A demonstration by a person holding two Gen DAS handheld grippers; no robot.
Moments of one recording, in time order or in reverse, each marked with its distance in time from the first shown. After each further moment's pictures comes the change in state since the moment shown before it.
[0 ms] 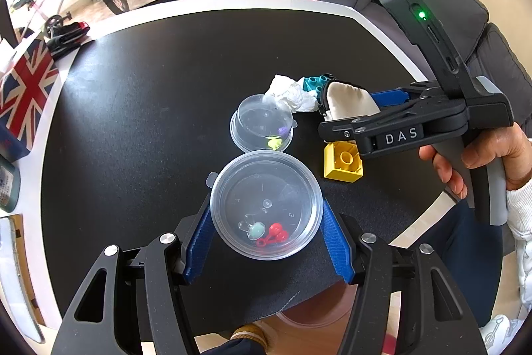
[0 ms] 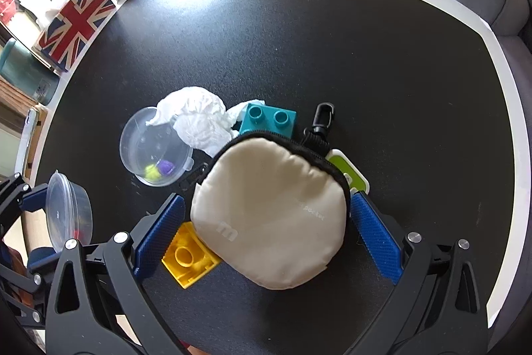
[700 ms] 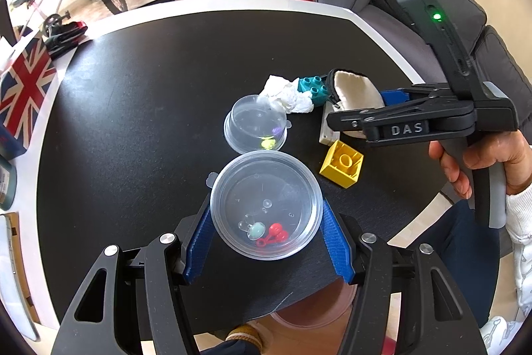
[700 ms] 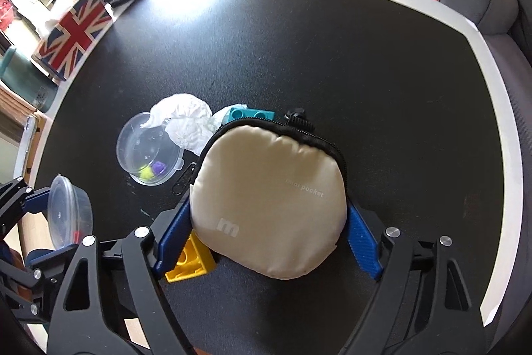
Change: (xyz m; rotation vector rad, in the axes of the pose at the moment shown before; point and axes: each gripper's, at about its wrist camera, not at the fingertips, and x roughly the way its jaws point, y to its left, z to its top) left arm 0.000 -0.001 -0.002 -0.003 -0.013 -0.015; right arm -0.020 -0.015 -0.008 0.020 -0.060 -0.016
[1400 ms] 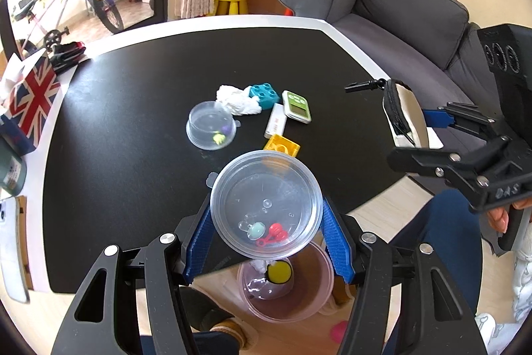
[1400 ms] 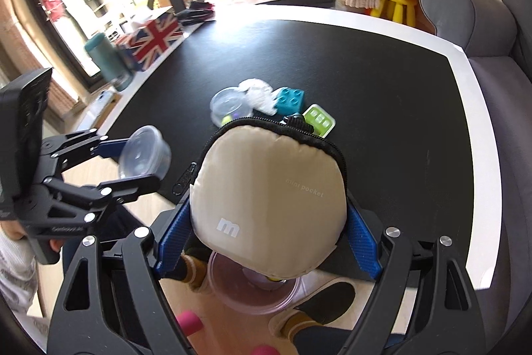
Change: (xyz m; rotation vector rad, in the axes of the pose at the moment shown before) left arm -0.044 -0.058 -0.025 0.031 -0.064 -0.002; right arm -0.123 0.004 -0.096 -0.101 -0.160 0.139
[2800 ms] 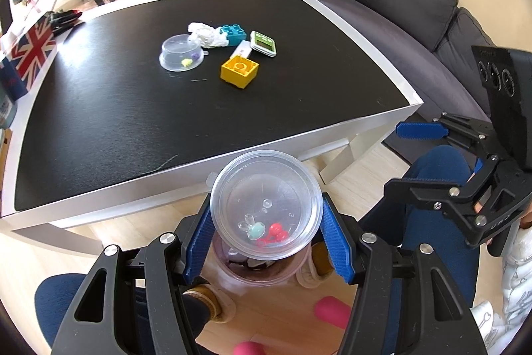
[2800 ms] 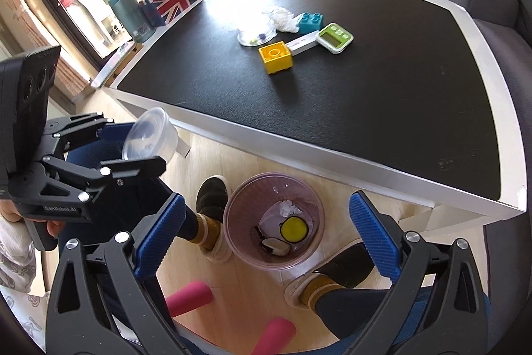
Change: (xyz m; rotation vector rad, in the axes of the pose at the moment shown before) left arm -0.001 -0.037 -0.077 -0.013 0.057 -0.043; right arm -0.001 0.017 -0.100 0.012 0.056 0.044
